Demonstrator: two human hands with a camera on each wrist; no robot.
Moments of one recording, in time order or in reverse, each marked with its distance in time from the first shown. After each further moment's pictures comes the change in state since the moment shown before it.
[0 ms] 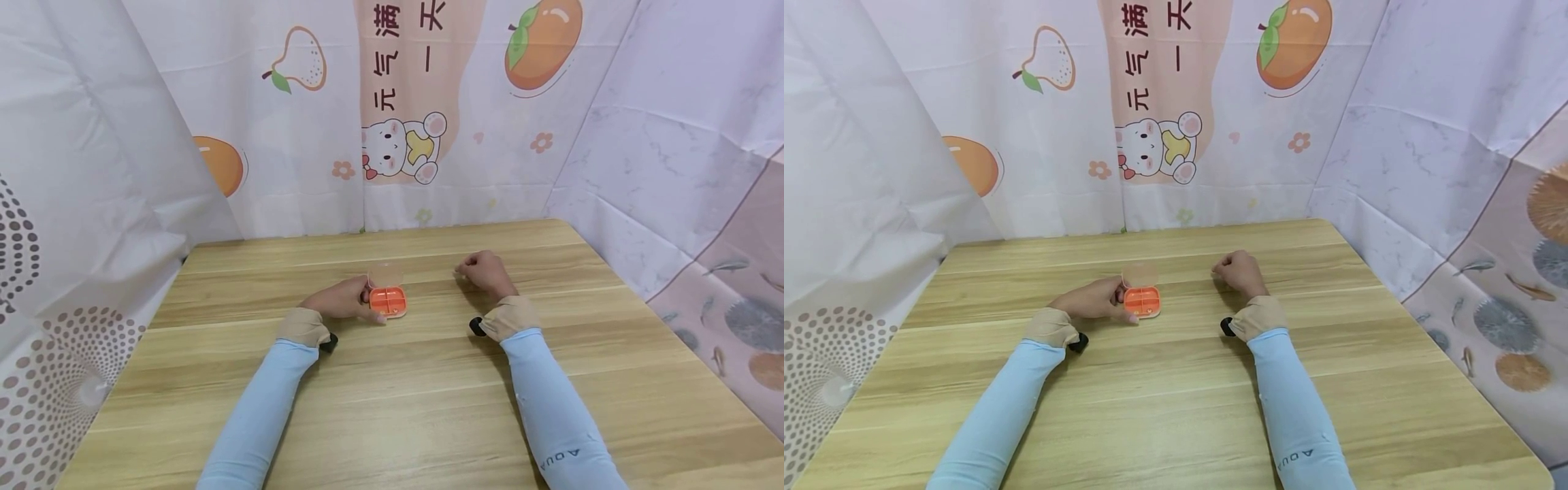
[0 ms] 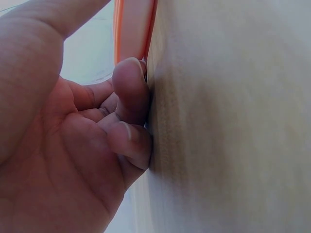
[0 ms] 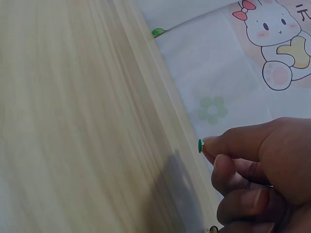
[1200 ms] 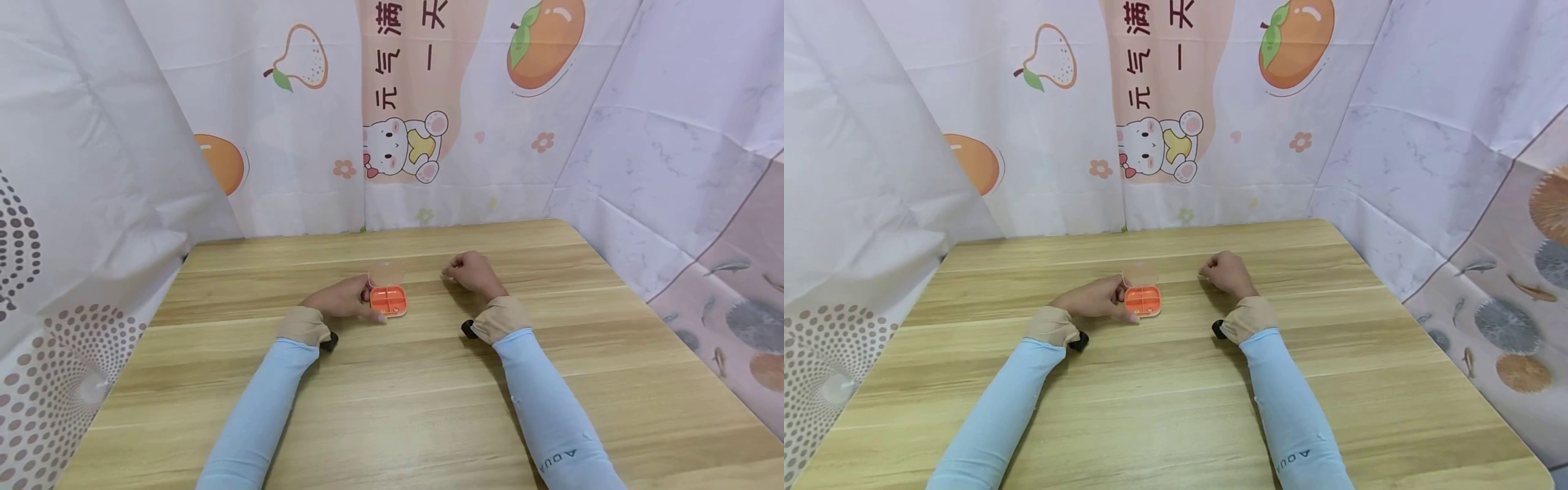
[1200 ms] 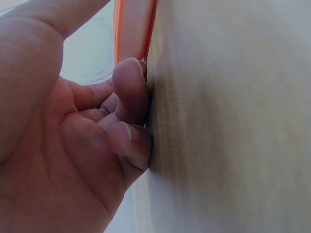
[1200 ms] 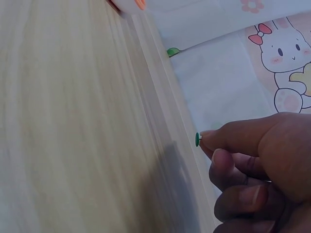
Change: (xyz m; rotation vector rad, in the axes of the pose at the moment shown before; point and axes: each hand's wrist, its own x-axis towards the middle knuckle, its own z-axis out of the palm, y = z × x) left_hand 0.001 -0.002 0.000 0.003 0.006 -0.016; right_hand 0.000 -0.018 0.017 -0.123 -0.041 -0.130
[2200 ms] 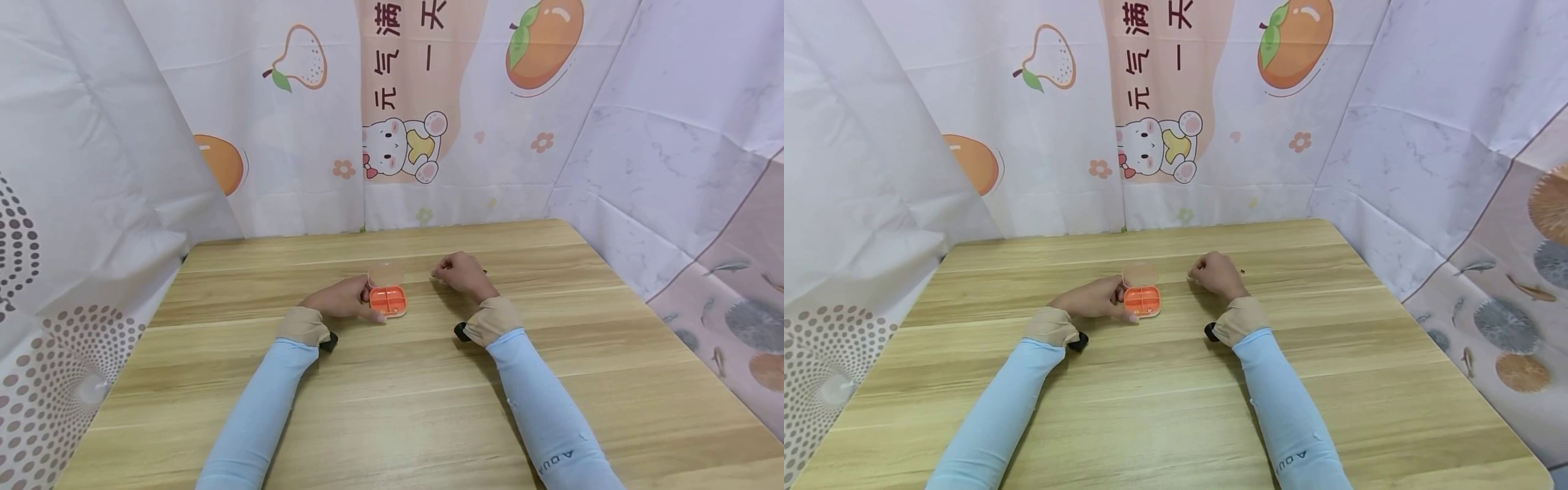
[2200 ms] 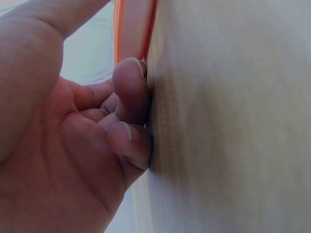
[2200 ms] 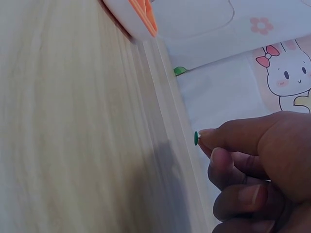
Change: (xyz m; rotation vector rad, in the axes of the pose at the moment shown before) left_hand 0.000 0.001 -0.001 0.011 0.006 -0.026; right_hand 0.000 -0.016 0.010 -0.001 -0.030 -0.026
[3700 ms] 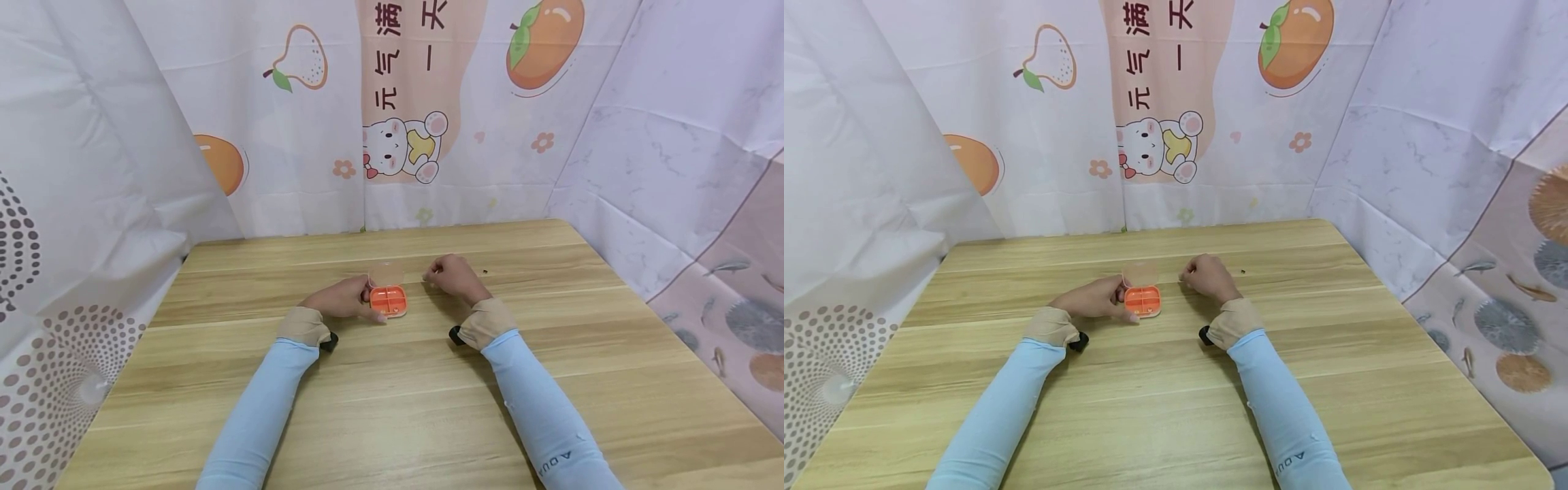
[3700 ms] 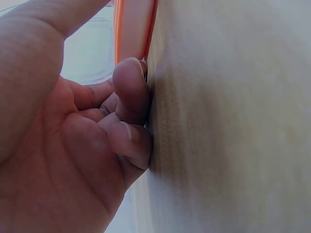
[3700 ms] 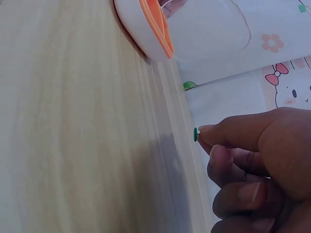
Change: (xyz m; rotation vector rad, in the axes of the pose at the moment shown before) left_hand 0.000 0.000 0.000 0.042 0.013 -0.003; right_hand -0.001 -0.016 0.011 -0.011 -0.038 -0.019
